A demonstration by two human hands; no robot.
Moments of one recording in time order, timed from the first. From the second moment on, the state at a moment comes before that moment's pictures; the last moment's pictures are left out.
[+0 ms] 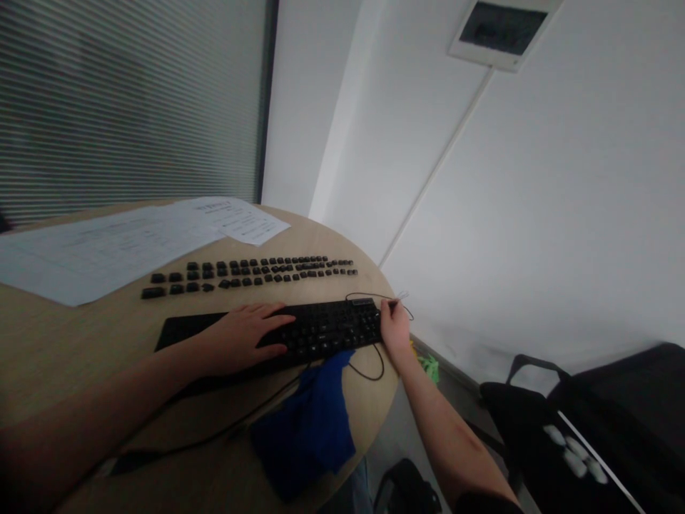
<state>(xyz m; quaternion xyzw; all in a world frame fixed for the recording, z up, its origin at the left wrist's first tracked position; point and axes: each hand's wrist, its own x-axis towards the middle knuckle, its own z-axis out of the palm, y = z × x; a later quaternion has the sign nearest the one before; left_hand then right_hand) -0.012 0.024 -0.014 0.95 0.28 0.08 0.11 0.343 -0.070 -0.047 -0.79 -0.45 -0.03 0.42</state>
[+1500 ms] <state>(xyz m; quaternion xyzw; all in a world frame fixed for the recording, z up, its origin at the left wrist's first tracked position) -0.004 -0.011 0.015 0.94 0.17 0.25 0.17 0.202 -0.115 -0.025 -0.38 -0.78 0.00 0.49</state>
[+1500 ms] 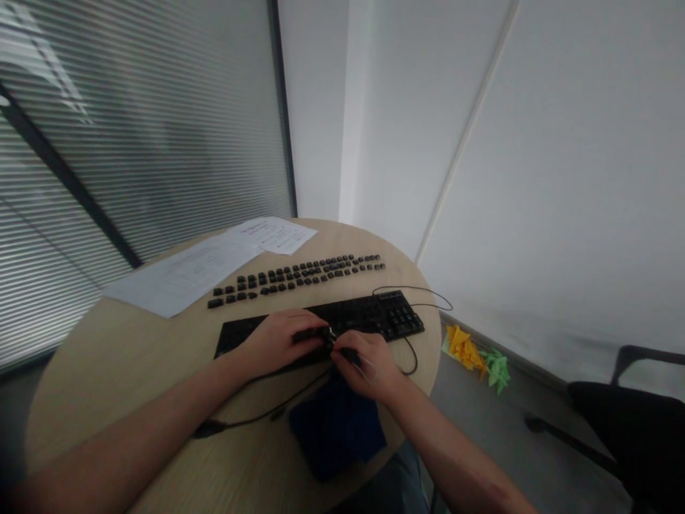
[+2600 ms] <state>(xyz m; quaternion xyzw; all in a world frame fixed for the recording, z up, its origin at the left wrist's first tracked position) -0.006 -0.008 0.021 0.91 0.17 0.27 0.27 0.204 -0.110 -0.024 -0.42 -0.78 -0.11 0.46</state>
